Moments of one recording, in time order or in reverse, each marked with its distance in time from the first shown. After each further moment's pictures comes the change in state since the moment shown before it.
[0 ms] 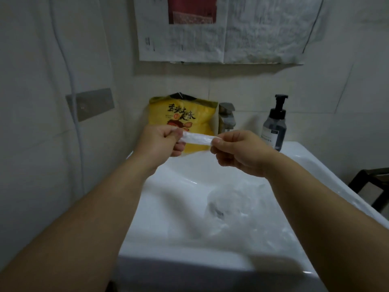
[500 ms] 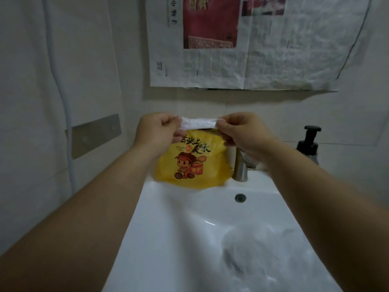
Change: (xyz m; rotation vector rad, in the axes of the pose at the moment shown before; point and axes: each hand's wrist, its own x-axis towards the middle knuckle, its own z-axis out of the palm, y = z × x) left_hand 0.121 0.021 -0.027 0.004 0.195 0.059; right_hand 0.116 -0.065 -0.004 -0.228 0.247 -0.256
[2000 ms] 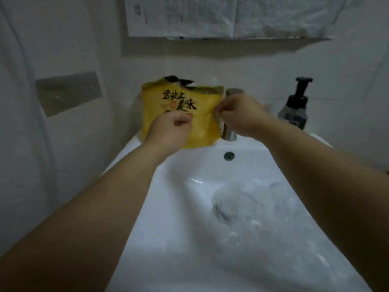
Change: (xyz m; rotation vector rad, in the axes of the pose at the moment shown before) left_hand -0.053 -0.058 0.039 0.287 -0.170 -0.016; right_hand -0.034 0.042 -0.005 -0.615 -0.024 -0.001
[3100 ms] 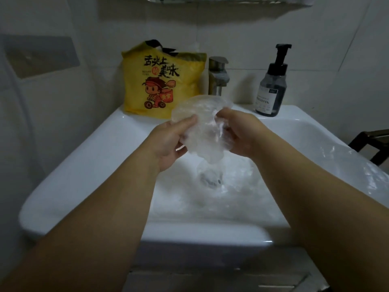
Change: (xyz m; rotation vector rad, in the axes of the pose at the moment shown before) left_hand -0.078 -0.026 0.039 -0.734 -0.356 -0.417; right_hand -0.087 0.041 0.037 1.119 -0.101 0.547
